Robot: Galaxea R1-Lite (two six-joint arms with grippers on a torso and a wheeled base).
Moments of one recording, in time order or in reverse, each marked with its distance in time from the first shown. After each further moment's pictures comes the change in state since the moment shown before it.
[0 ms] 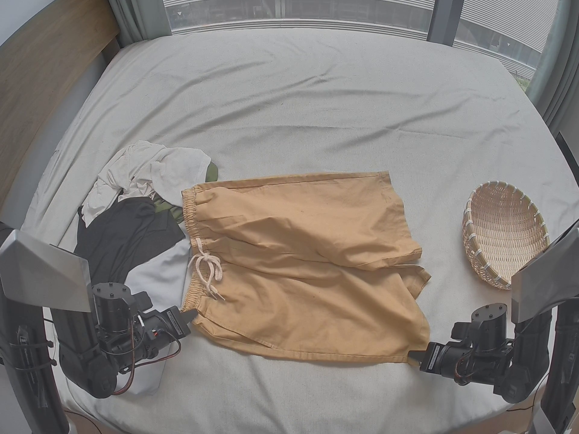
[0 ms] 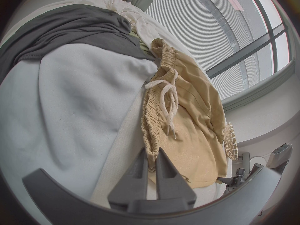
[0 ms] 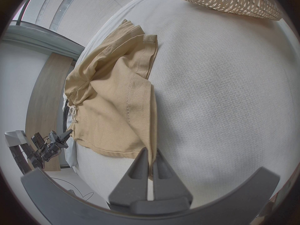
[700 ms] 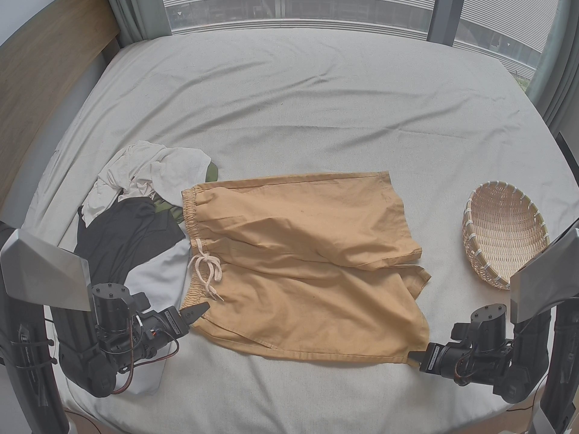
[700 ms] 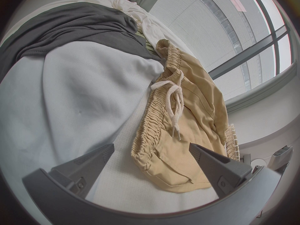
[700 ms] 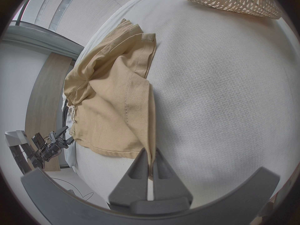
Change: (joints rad) left arm 0.018 0.006 -0.002 0.000 0.006 -0.006; right arm 0.000 0.008 0.000 -0.001 0.000 0.000
